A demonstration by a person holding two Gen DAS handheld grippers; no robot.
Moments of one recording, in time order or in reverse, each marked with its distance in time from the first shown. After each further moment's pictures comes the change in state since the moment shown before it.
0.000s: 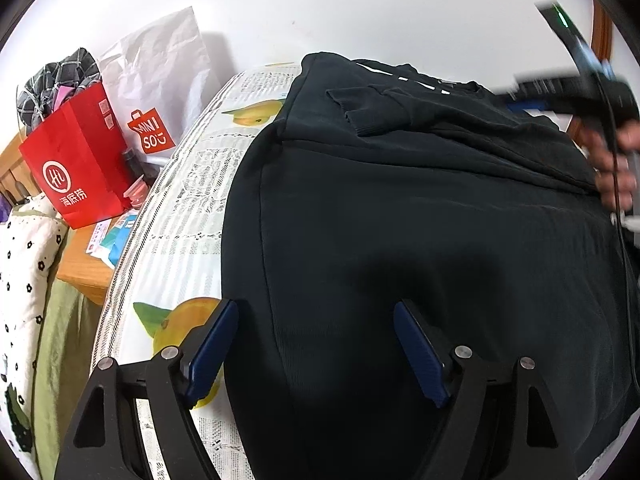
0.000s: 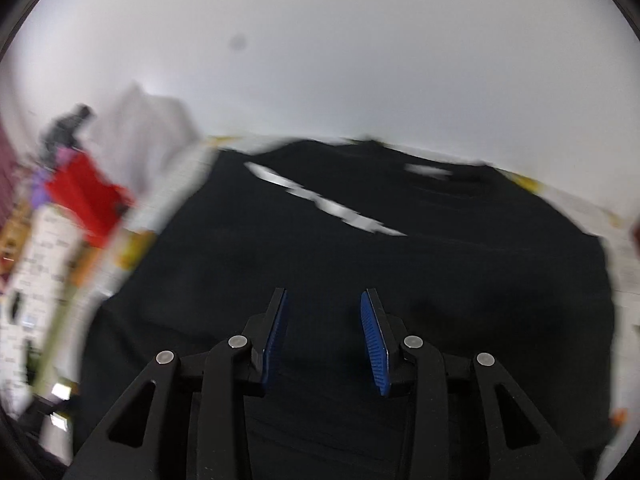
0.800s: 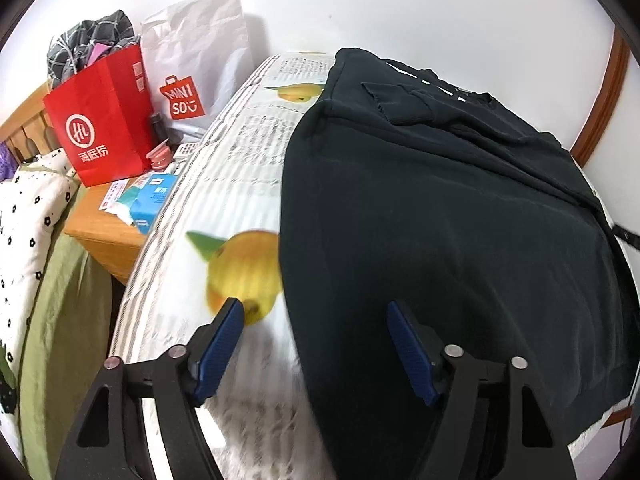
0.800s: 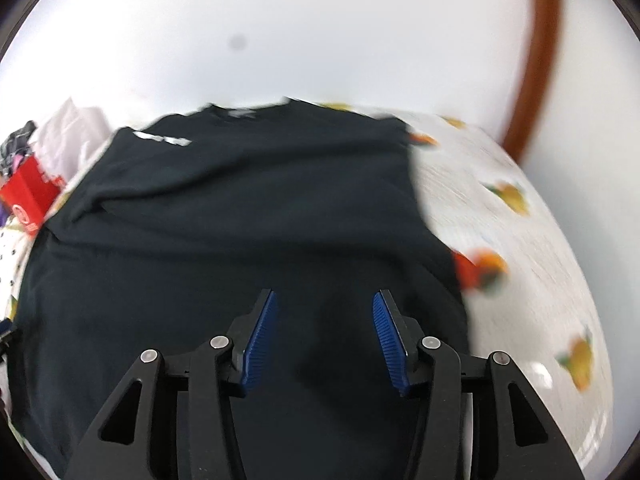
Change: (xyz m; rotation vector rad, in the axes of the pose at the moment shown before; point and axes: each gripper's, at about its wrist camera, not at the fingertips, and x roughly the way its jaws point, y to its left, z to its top) left arm -0.032 0.031 -0.032 -0.105 0.034 -0.016; right arm -0.123 -0.136 -0.163 0.188 -0.015 -0.232
